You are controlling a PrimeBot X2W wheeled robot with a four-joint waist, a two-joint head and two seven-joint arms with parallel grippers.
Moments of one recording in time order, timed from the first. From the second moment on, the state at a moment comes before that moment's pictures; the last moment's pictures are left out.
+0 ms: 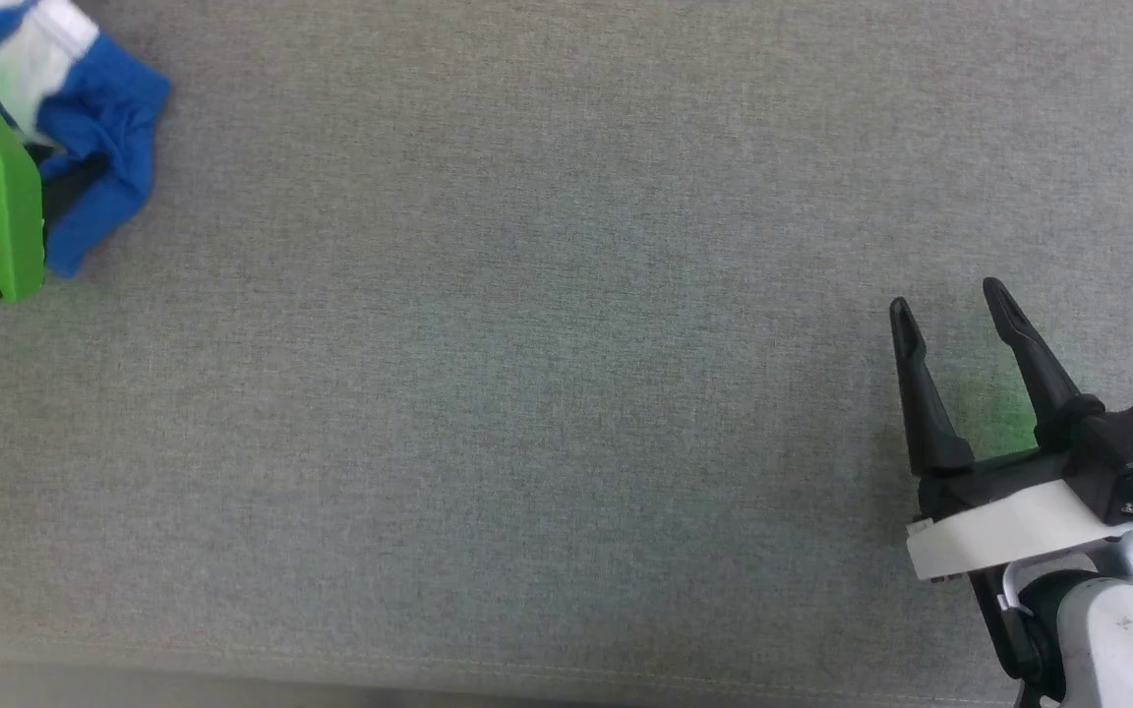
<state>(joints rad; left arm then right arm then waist) -1.01 0.92 -0.79 0.32 -1.04 -0.13 0.61 -0.10 -0.08 0.03 -0.16 0.05 0.13 -0.07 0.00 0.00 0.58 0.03</state>
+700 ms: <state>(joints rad) -1.18 0.84 -0.77 0.37 -0.90 -0.12 0.09 -0.09 -0.08 0.03 -0.05 0.08 0.13 -0.07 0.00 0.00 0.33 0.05</state>
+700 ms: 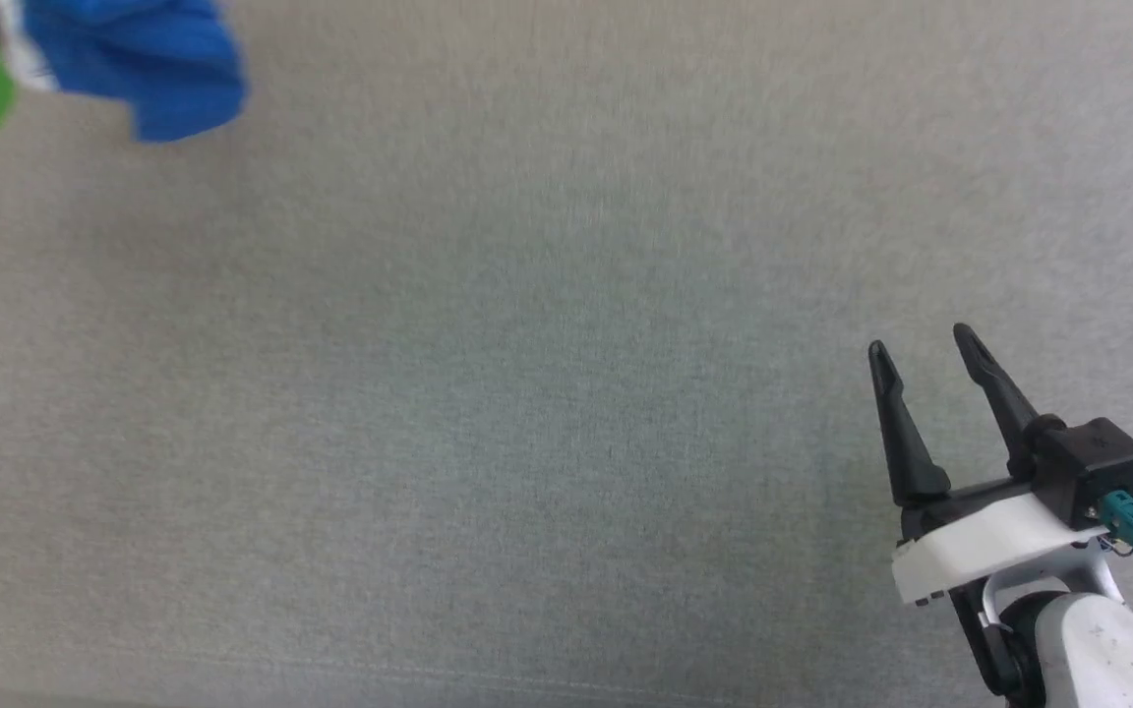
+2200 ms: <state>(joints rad) -0.80 0.47 -0.99 0.19 -0.81 0.18 -0.09 -0.08 -0.06 0.00 0.05 0.08 0.13 -0.11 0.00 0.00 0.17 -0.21</state>
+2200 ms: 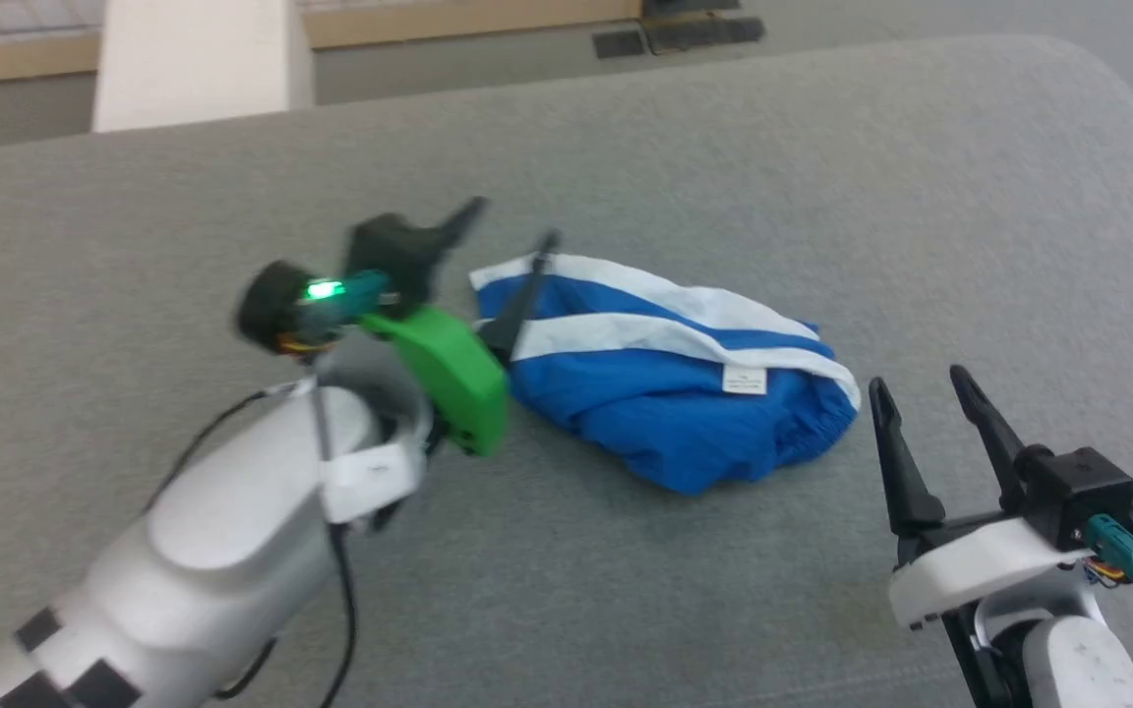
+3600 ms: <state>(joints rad) -0.26 0.57 -0.73 -0.07 -0.66 0.39 -0.26 -0.03 -0.20 0.05 -0.05 0.17 0.13 0.20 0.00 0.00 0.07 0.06</state>
